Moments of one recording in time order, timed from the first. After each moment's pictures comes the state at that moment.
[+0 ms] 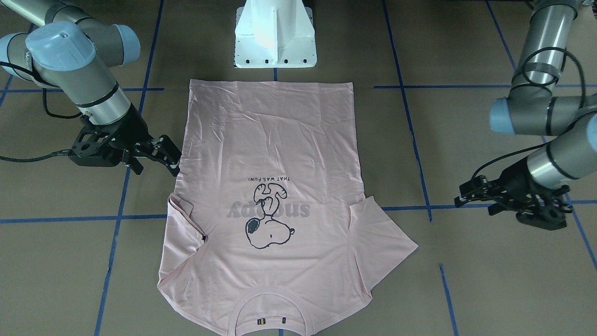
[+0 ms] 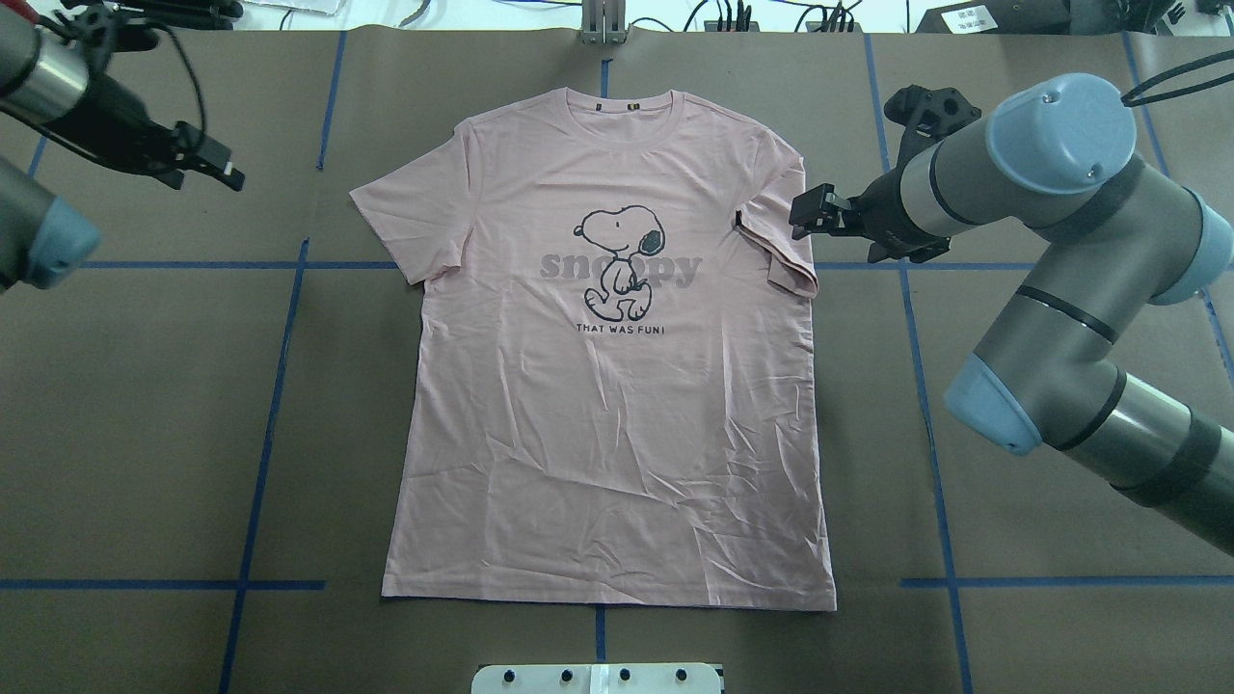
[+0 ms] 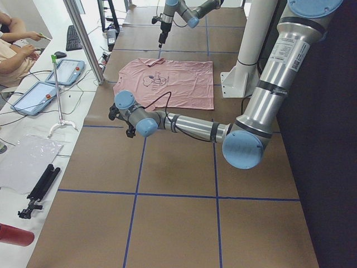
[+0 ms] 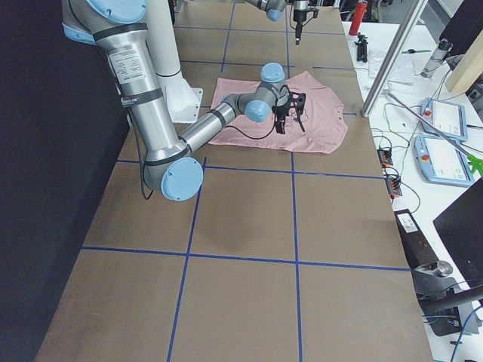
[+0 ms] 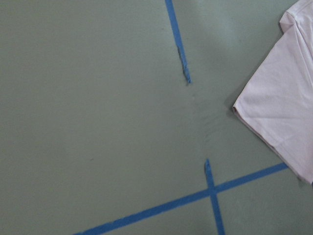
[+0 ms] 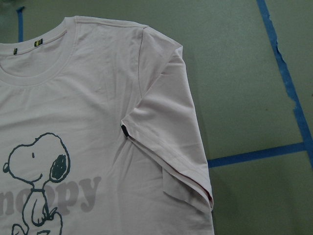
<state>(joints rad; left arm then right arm) -1.07 -2.05 -1.29 -2.17 -2.35 -0.76 0.80 -1.22 1.80 -1.22 1.96 1.31</state>
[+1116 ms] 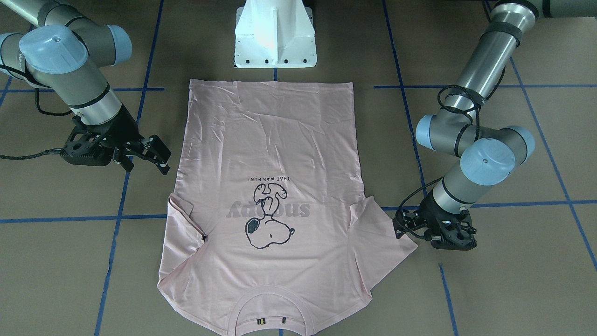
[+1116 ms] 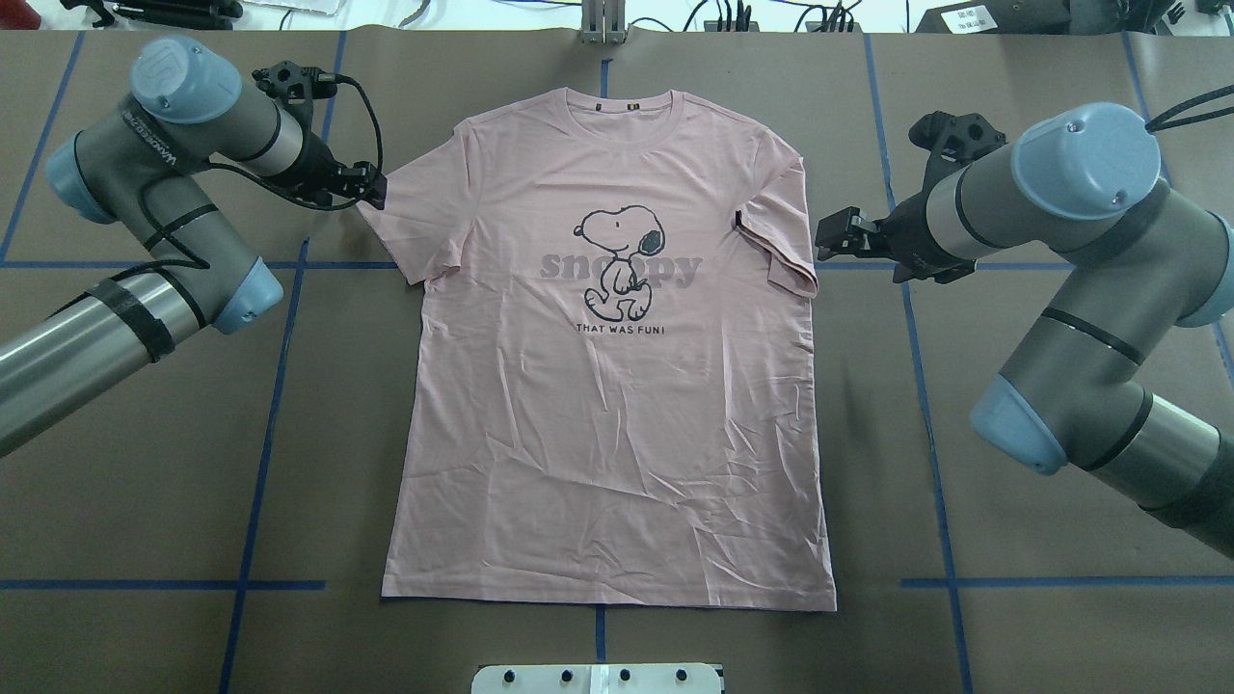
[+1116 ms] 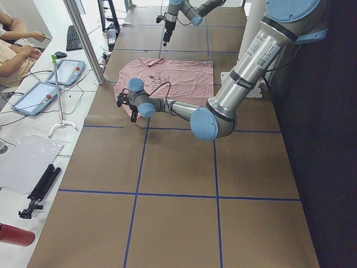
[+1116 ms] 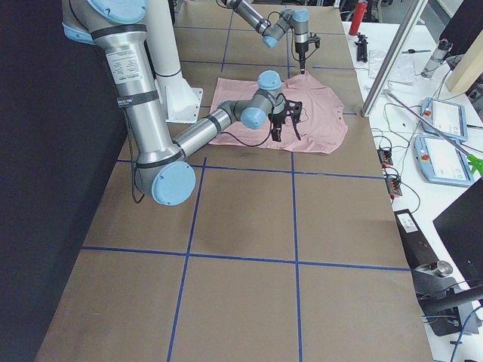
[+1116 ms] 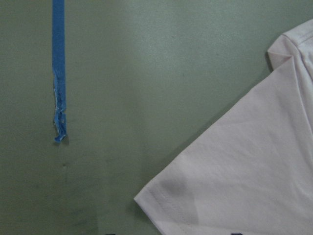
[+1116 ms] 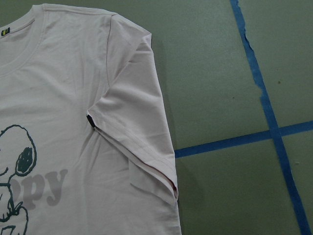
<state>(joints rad) -0.90 -2.21 -1.07 -2.29 -2.06 -0.93 0.80 -1.26 1.80 -1.21 1.96 1.30</state>
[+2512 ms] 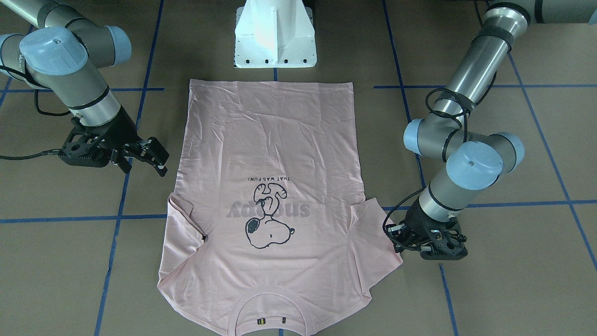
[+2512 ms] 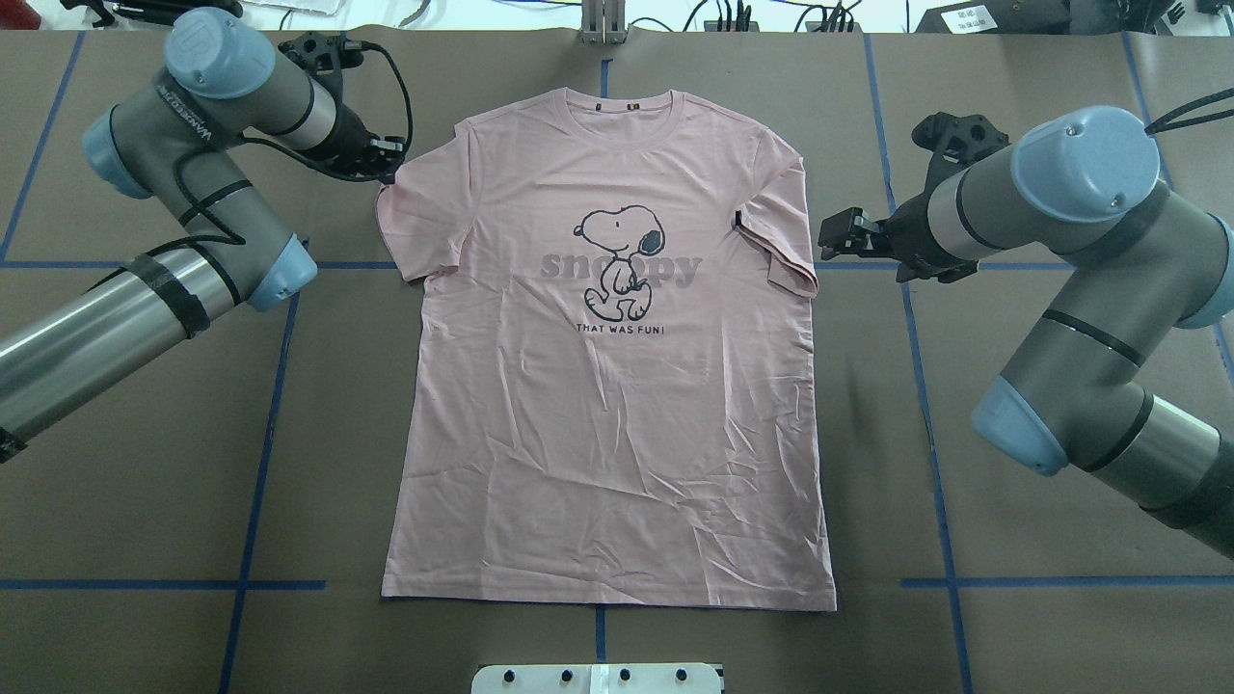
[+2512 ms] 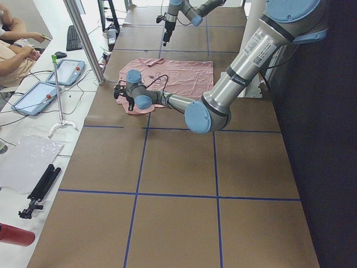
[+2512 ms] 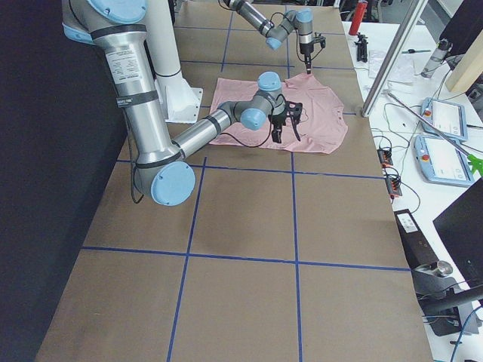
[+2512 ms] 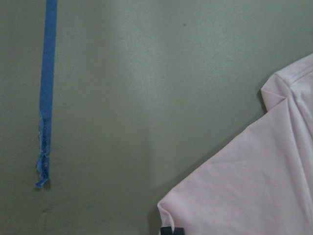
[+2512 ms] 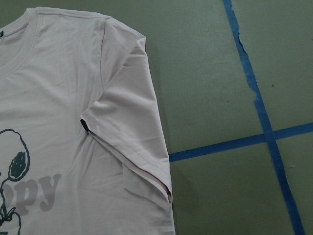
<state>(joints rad) -0.89 -2.32 -1.05 -2.30 -2.04 -1.09 0.80 -1.27 1.80 -1.21 1.94 1.31</state>
